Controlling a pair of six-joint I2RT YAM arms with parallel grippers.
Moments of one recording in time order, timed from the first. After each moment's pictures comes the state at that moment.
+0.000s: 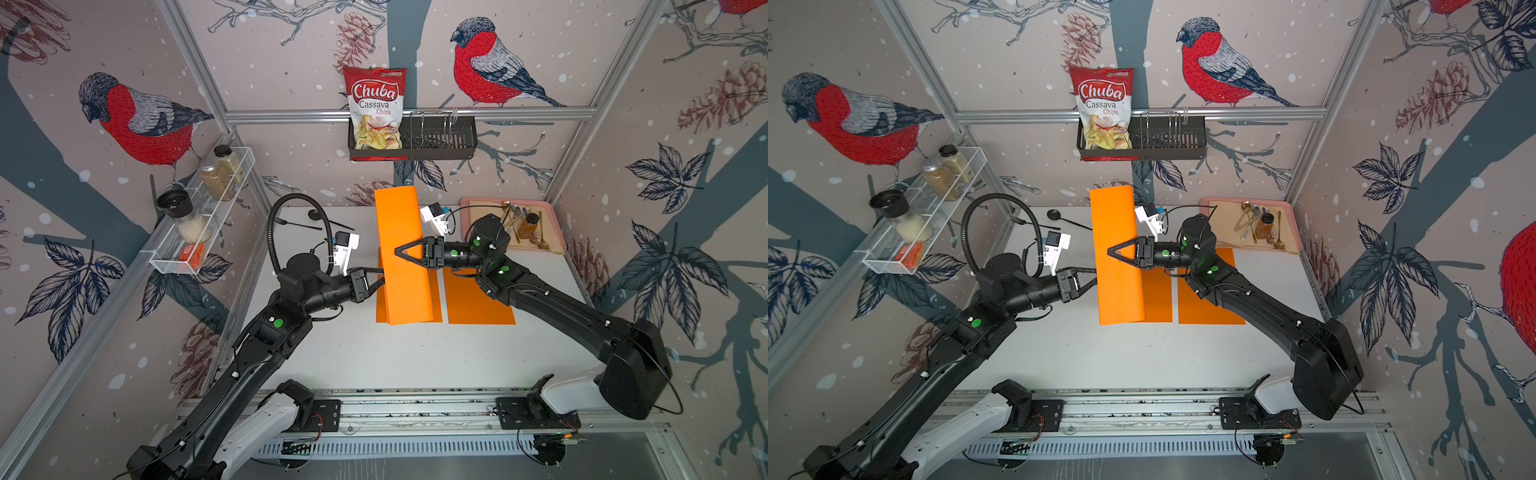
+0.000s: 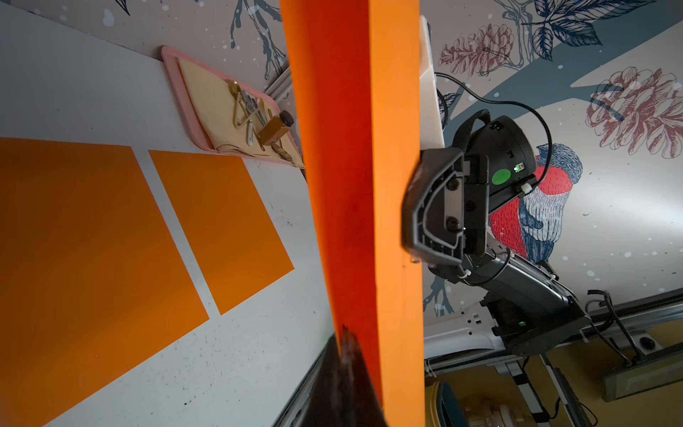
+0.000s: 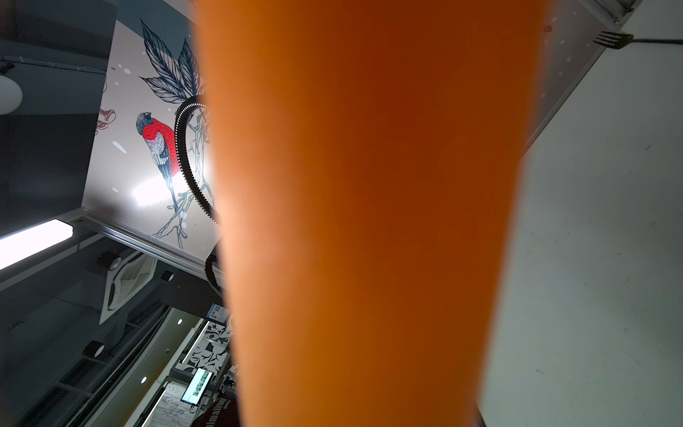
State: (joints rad) left arm -0.49 0.85 0.88 -0.20 0.65 -0.79; right arm 0.71 1.42 1.11 0.38 -0.89 1.05
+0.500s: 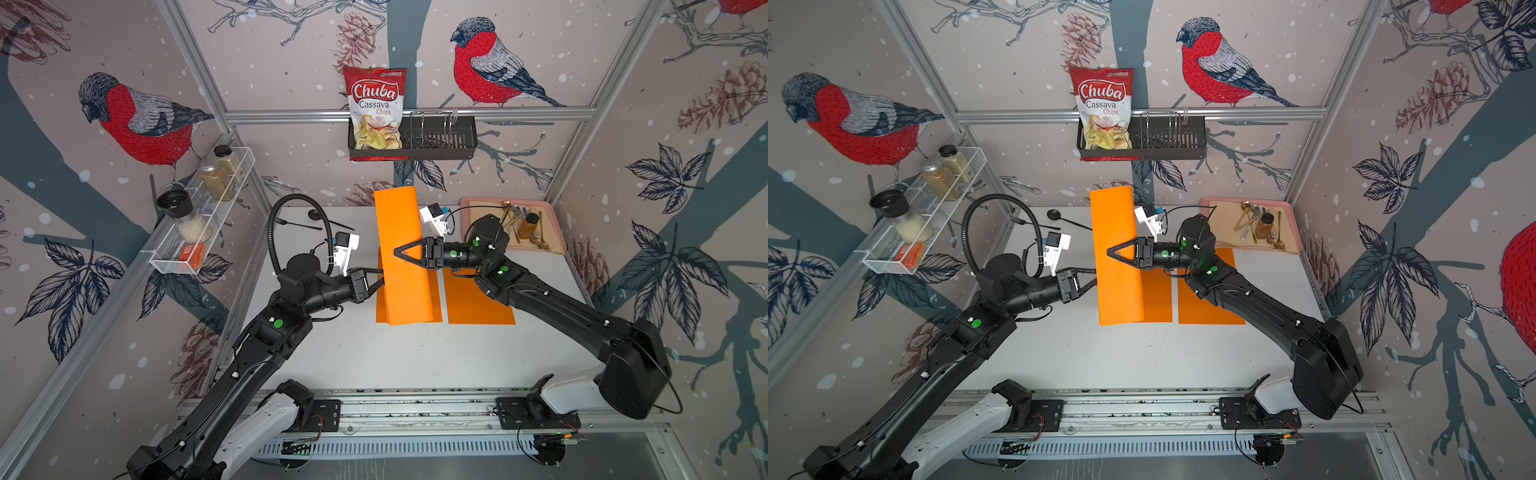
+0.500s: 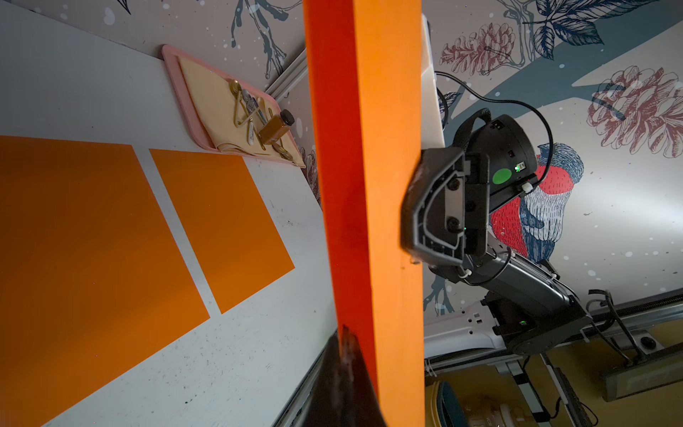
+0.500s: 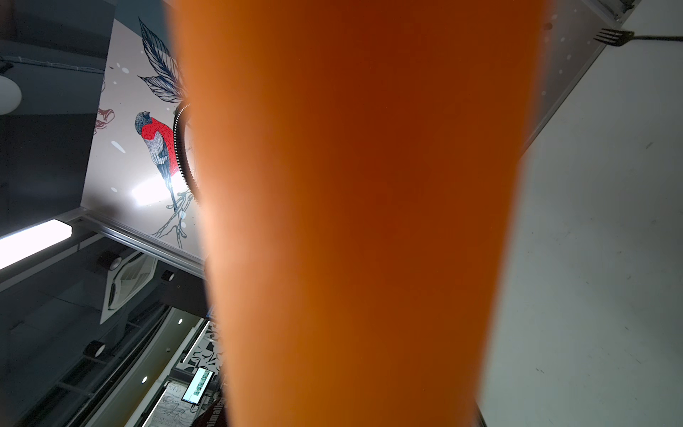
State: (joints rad) left arm -0.49 0.85 0.87 -0.20 0.65 -0.79; right arm 0.72 1.42 1.10 0.38 -0.89 1.05
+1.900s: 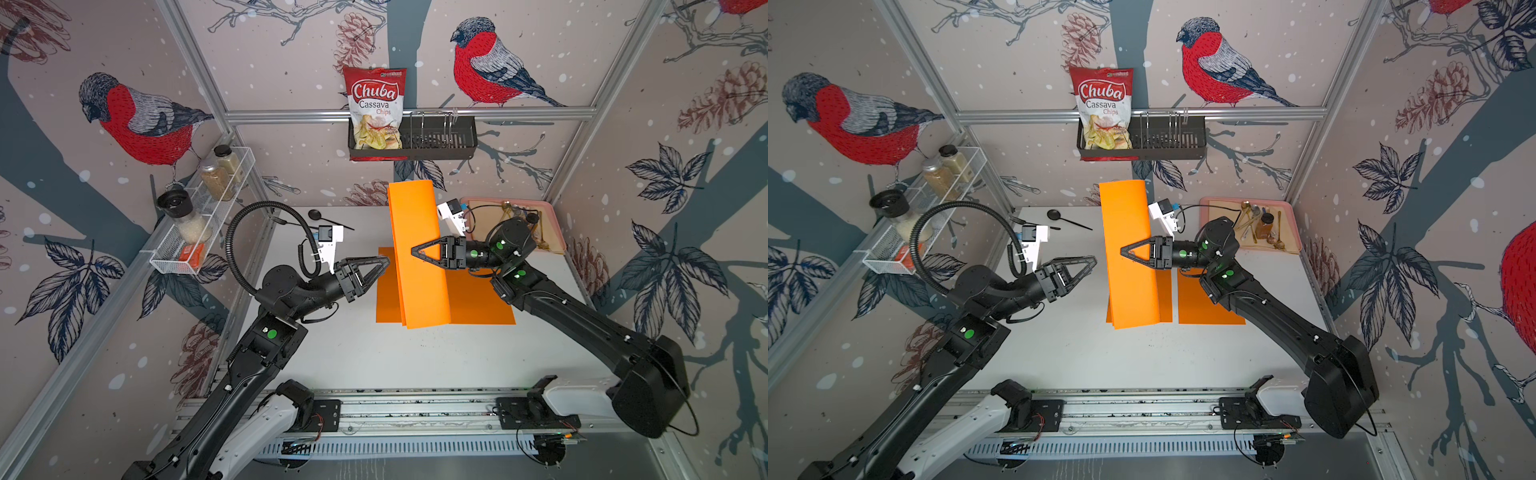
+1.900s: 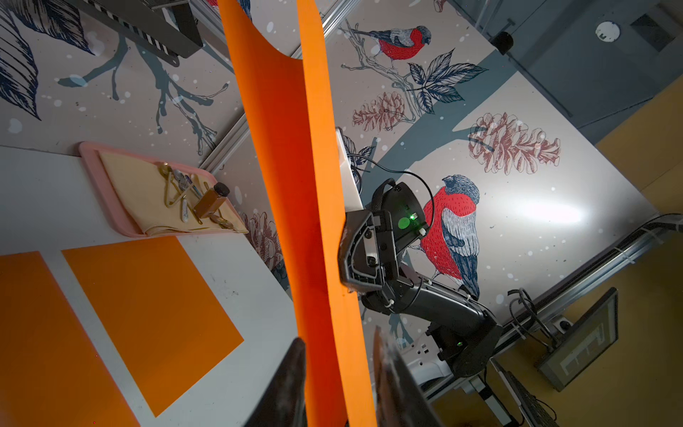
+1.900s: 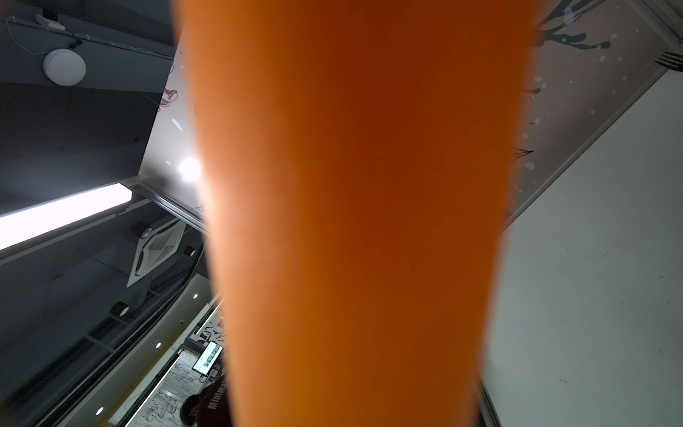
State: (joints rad) left arm -0.49 0.78 0.83 0.15 0.66 -0.92; right arm 0.65 1.32 1.05 0.51 -1.00 1.13
